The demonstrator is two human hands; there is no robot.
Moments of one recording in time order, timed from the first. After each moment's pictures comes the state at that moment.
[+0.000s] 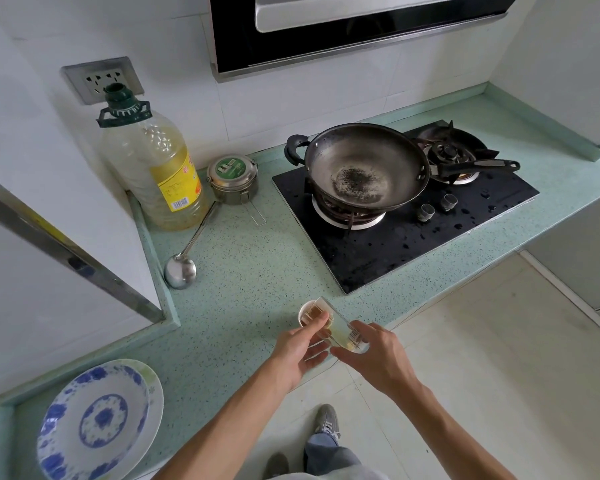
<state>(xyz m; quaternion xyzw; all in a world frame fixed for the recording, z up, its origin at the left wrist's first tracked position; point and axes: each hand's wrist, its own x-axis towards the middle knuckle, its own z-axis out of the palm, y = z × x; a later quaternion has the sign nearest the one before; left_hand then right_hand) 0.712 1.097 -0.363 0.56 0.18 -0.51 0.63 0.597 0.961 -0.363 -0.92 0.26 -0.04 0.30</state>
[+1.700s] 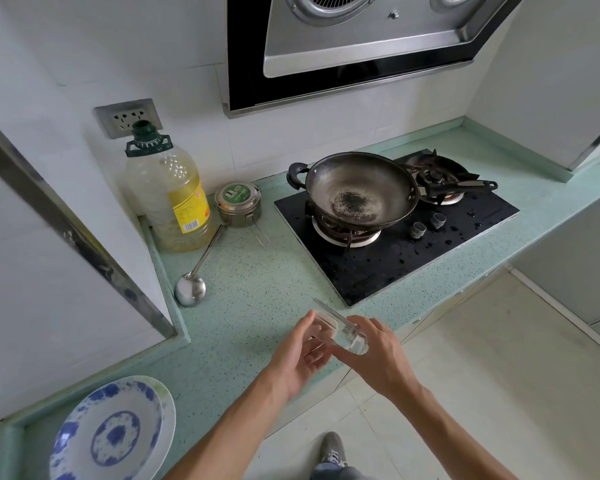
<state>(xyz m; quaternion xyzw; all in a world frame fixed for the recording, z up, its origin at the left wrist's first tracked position) 0.710 1.127 -0.324 0.47 0.13 -0.52 0.70 0.601 0.992 -0.318 -0.92 0.25 -0.07 0.28</state>
